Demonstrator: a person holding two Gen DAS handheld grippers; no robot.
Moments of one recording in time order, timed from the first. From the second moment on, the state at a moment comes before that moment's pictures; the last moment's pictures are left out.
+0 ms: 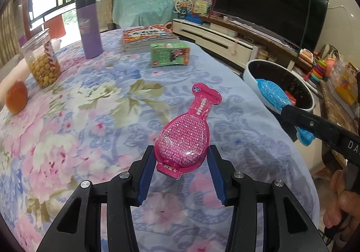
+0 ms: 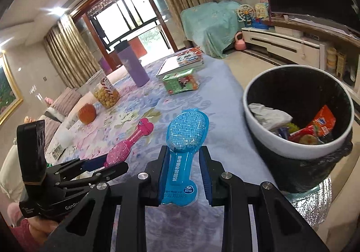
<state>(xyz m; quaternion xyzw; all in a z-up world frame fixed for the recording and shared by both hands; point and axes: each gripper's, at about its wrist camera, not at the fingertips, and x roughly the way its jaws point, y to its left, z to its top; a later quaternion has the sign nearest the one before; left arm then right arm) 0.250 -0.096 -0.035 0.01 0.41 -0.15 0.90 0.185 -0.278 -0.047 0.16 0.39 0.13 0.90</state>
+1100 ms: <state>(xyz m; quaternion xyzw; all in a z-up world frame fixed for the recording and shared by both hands) 0.274 -0.205 -0.007 0.07 0.38 -0.23 0.89 0.175 -0.386 -0.037 0.21 0.36 0.05 0.91</state>
